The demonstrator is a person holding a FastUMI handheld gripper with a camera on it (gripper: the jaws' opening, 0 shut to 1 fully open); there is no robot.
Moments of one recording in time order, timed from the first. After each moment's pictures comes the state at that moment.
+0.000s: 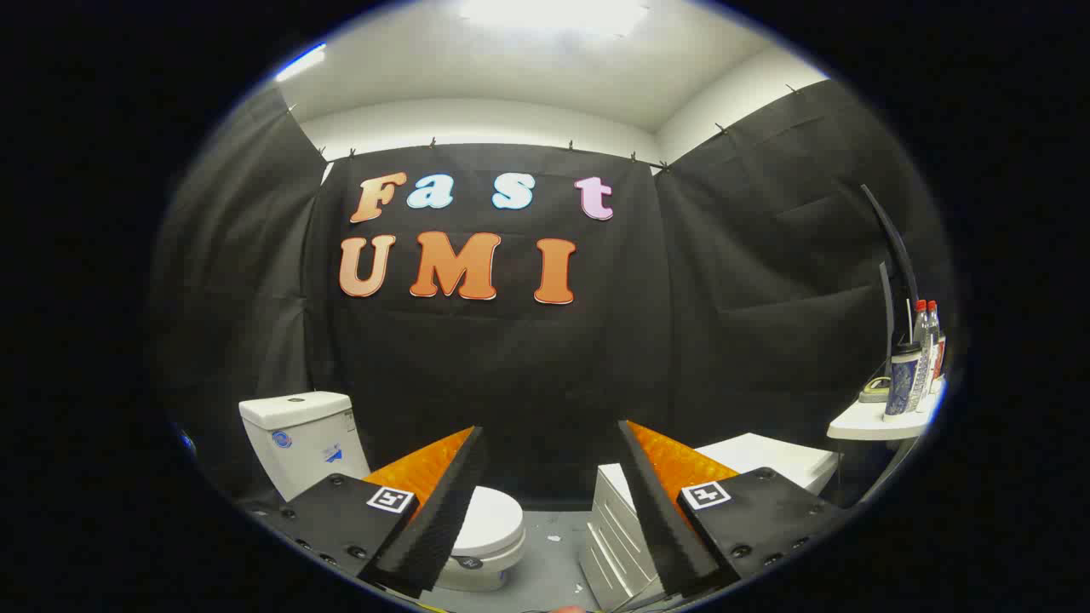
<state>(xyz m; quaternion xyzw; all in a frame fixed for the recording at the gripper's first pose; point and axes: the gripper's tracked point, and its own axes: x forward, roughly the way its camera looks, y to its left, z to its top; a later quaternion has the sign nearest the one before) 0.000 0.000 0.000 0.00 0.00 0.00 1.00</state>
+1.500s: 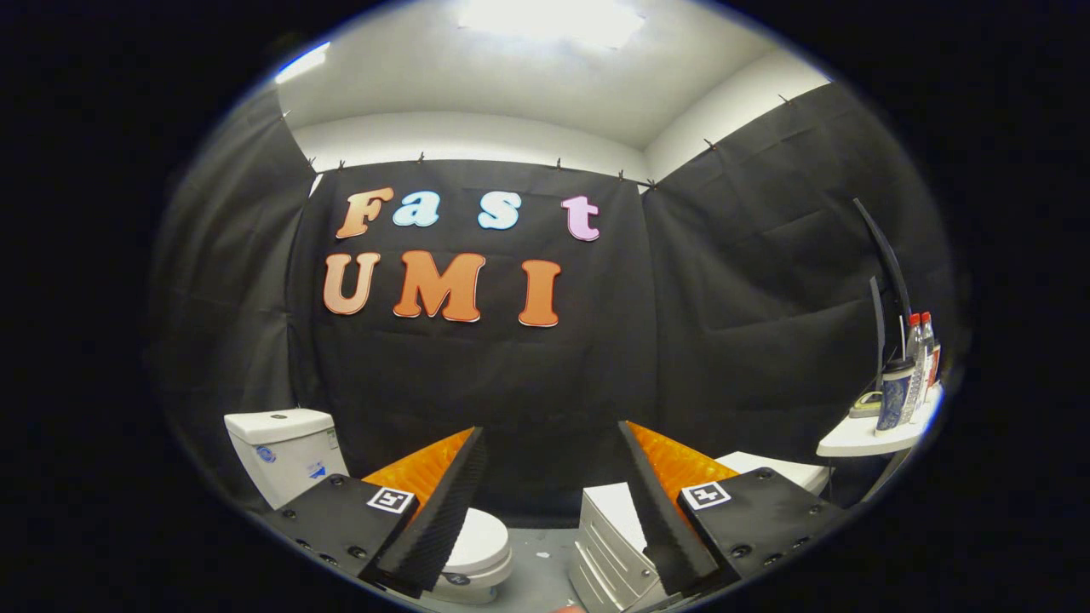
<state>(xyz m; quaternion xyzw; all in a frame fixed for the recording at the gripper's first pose) 0.024 -0.016 0.033 -0.01 -0.04 -0.02 1.00</state>
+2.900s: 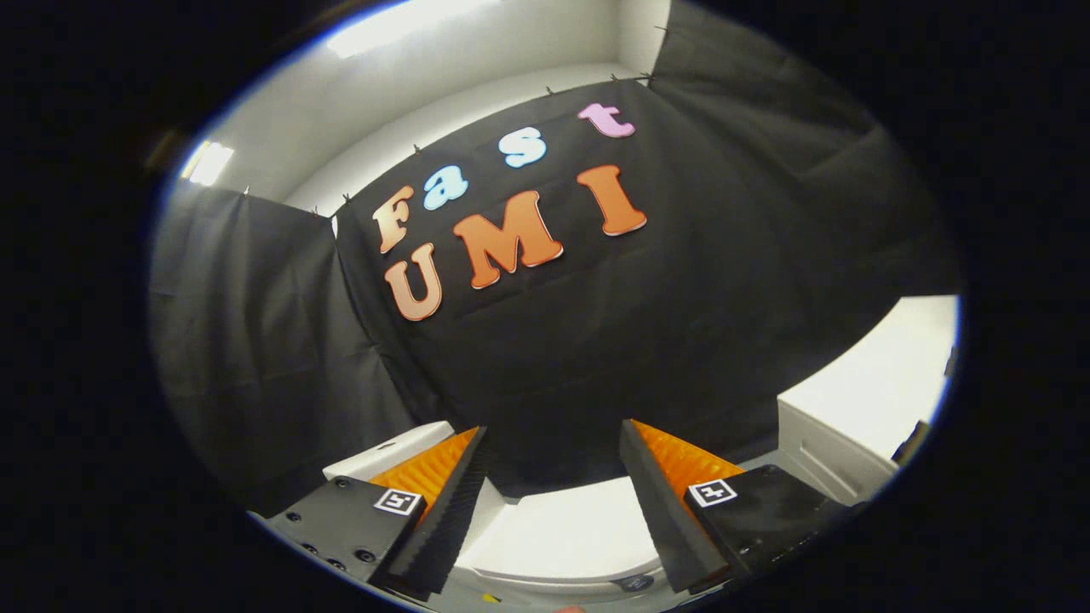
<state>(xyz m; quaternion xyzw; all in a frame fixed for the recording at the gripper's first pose) 0.138 0.126 -0.126 0.22 0.09 0.16 0.96</state>
